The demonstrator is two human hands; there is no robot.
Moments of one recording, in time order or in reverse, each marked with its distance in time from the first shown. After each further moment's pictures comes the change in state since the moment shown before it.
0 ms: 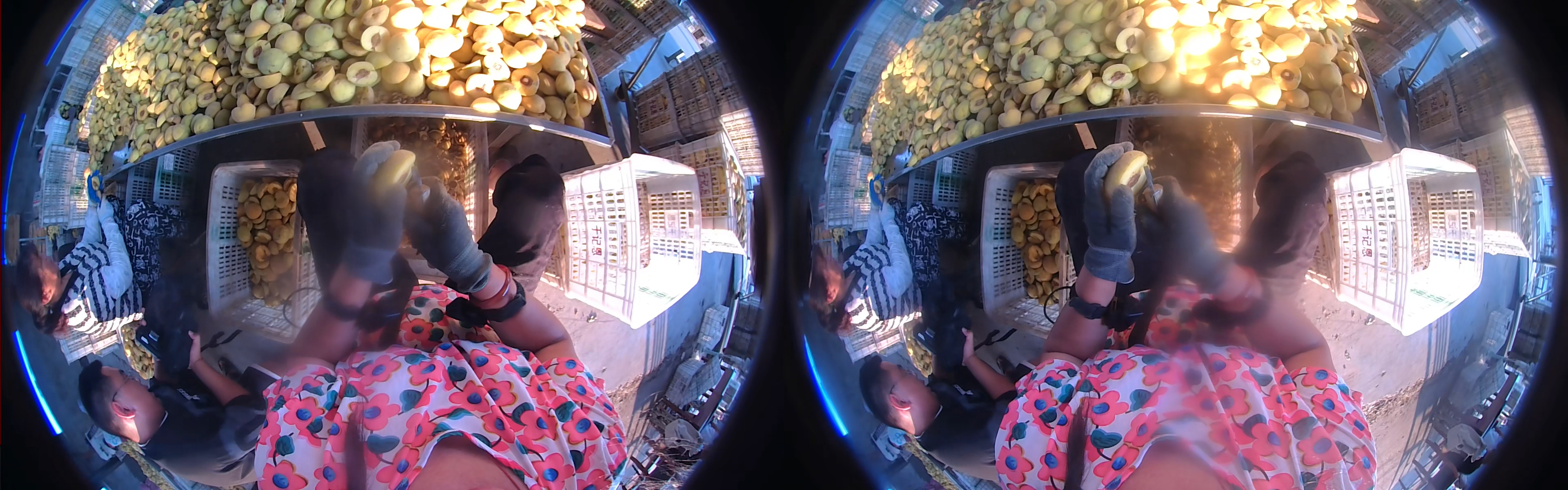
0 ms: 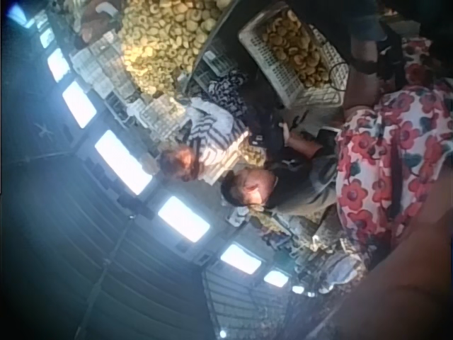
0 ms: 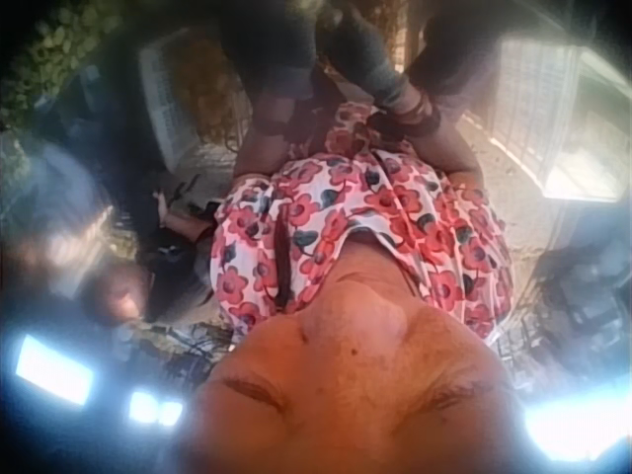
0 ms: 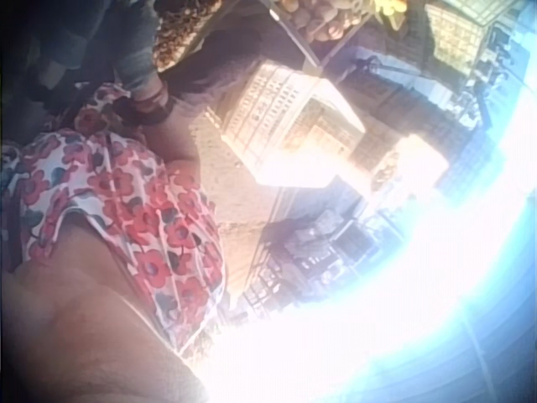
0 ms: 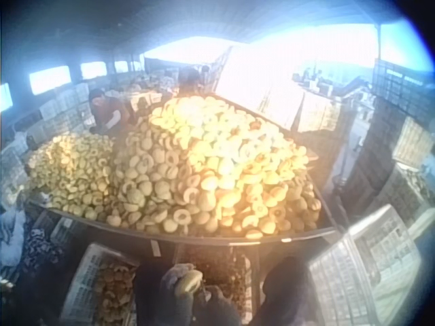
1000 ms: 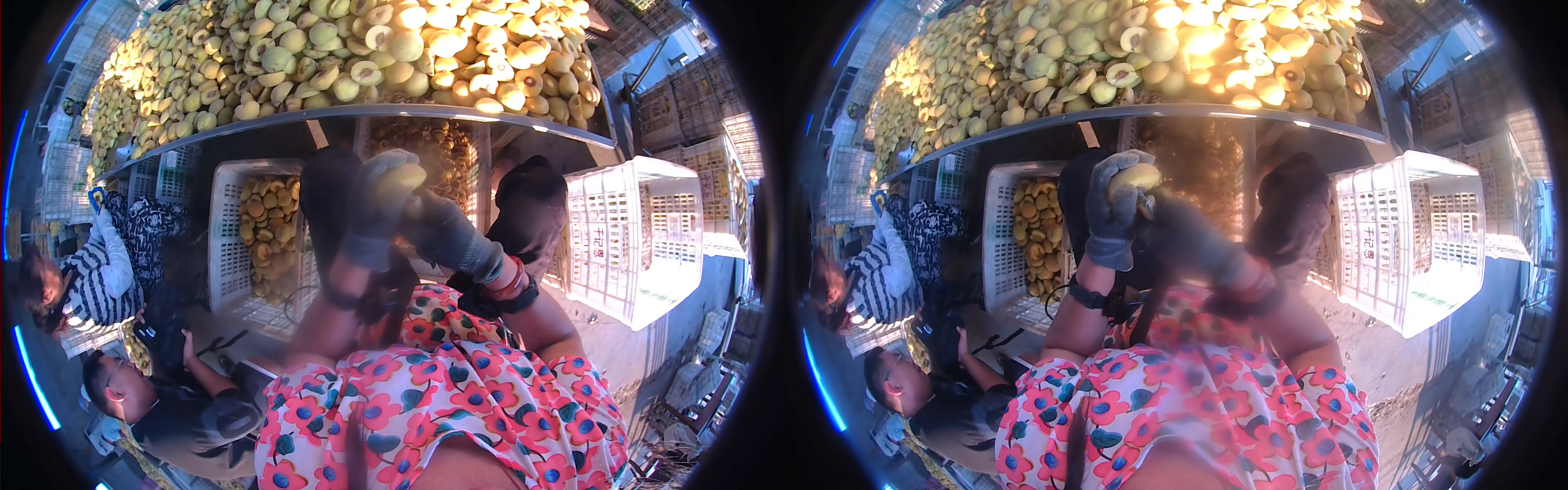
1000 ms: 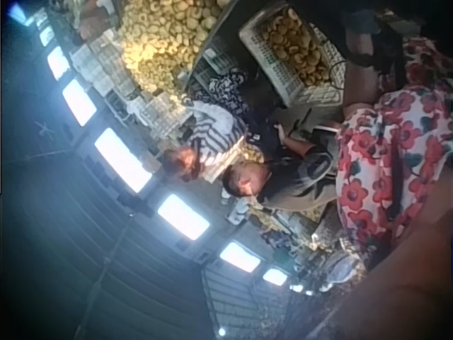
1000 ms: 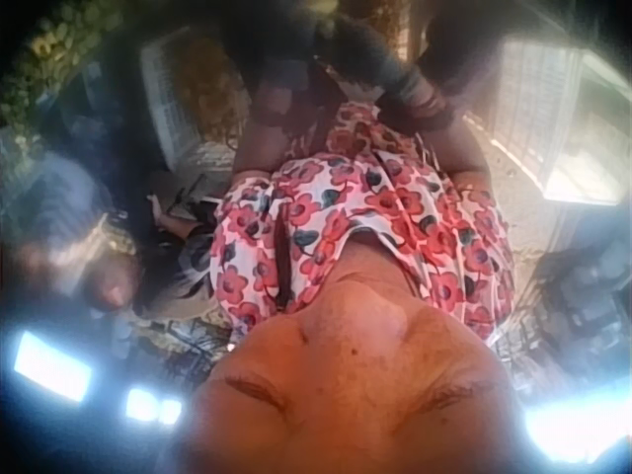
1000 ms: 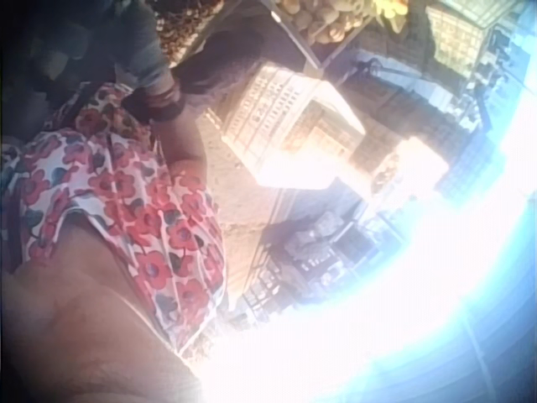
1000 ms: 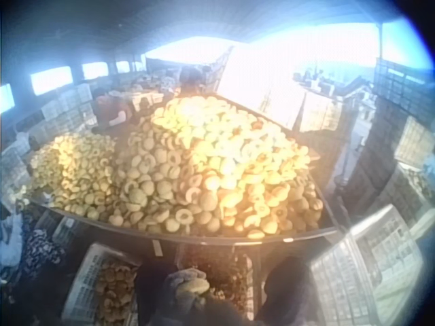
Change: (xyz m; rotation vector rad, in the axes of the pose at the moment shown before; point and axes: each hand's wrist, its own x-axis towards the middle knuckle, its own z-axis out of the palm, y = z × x) left_hand -0.001 -0.022 -0.001 -0.121 -0.034 0.053; right_hand 0.001 -0.001 -0.008 0.329 -0.329 -0.055
